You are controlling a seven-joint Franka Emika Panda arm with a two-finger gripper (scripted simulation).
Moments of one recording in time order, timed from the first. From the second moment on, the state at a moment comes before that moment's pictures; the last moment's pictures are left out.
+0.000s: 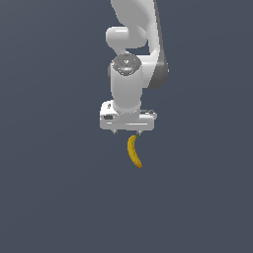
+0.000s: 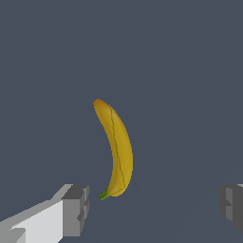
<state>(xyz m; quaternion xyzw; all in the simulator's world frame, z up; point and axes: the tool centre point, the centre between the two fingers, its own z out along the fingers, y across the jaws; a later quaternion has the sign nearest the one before) -0.007 0.003 0.178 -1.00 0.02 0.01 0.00</state>
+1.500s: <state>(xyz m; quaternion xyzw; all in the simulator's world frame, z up) -0.009 0.019 0.112 -1.00 0.00 0.01 0.00</state>
